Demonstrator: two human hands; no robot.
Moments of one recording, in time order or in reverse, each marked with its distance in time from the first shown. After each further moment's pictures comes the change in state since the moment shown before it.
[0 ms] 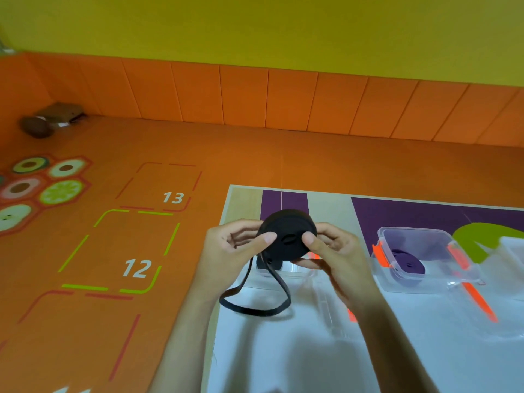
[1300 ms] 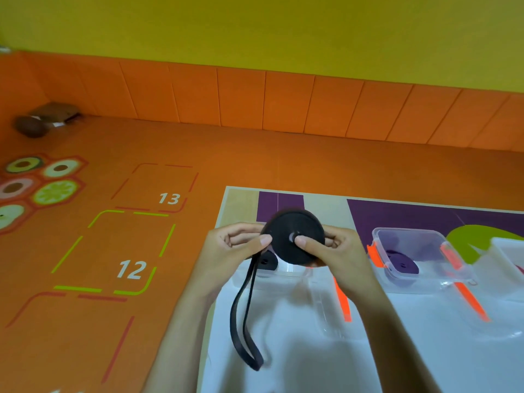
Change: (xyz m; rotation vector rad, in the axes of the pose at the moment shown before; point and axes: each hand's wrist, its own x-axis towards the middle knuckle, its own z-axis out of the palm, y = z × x) left_hand -0.002 -0.003 0.002 -0.109 -0.047 -0.180; right_hand 0.002 -0.003 -0.014 -0.194 -0.030 -0.014
